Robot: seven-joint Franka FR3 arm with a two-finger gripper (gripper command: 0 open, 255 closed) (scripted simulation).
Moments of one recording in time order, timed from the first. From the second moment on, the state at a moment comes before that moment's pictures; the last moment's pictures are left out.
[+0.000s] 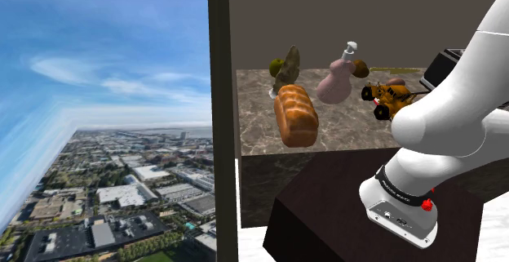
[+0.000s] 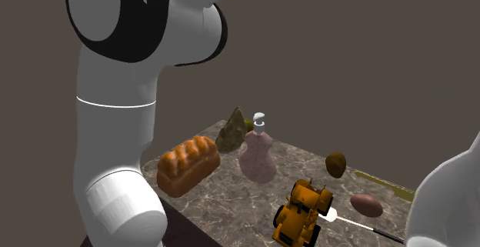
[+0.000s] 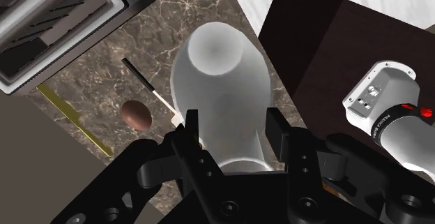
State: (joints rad) arm -0.85 0.25 -1.17 -1.33 0.33 1.35 -2.26
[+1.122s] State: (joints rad) arm -0.70 0.13 -1.19 -1.66 0.22 1.63 -2.22
